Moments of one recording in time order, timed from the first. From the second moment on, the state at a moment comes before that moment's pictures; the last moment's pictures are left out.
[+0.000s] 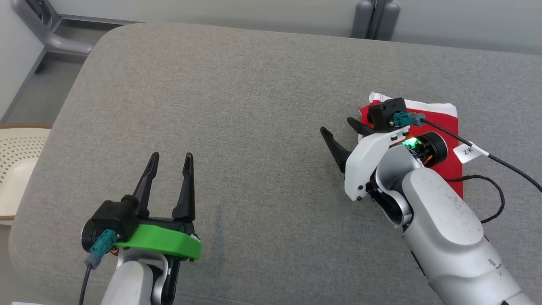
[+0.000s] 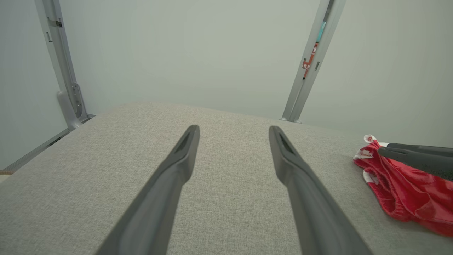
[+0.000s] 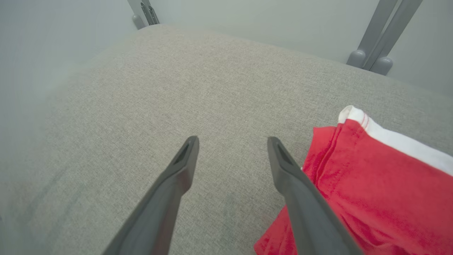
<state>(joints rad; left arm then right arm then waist) -0.20 0.05 -0.16 0.23 -0.31 -0.13 -0.26 -0.58 -0.10 0.34 0.47 0.31 0.13 0.26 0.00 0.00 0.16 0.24</state>
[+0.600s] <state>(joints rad) -0.18 0.05 -0.16 0.22 -0.30 -0.13 -0.26 -0.37 -0.24 -0.02 0.39 0.14 0.13 0.07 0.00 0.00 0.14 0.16</state>
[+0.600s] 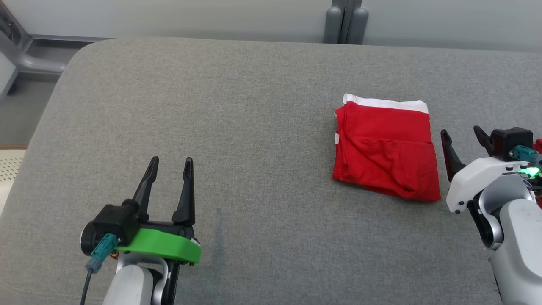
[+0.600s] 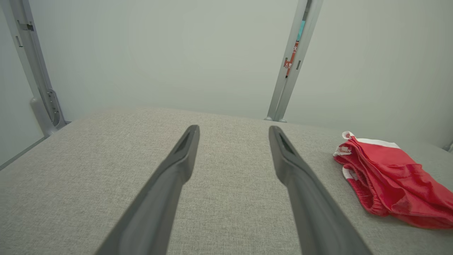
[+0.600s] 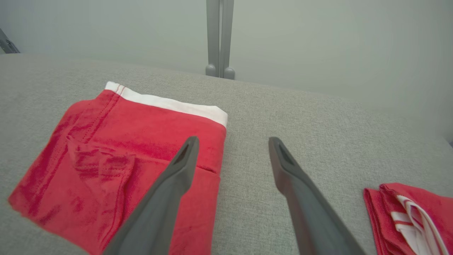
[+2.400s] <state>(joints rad) -0.08 0.06 0.03 0.24 -0.26 -0.13 -0.26 -0.17 -0.14 0.01 0.16 0.17 0.13 -0.08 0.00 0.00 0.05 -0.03</state>
